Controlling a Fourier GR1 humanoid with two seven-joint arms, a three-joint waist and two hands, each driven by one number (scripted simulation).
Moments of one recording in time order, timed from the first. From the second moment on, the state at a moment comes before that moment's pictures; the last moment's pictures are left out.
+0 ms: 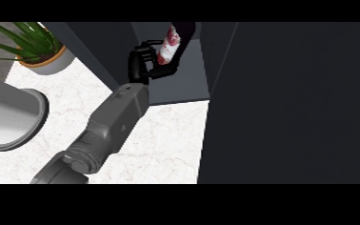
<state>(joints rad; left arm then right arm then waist) -1.07 0.01 -0.10 -0.07 0.61 0.43 -0.72 -0.62 -0.19 0.00 -2.40 -0.19 -0.09 0.92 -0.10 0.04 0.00</state>
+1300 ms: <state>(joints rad) -0.87 0.00 -0.13 -0.11 0.72 0.32 -0.77 -0.64 -0.16 0.01 -2.39 -0.23 -0.08 0.91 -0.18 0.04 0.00</state>
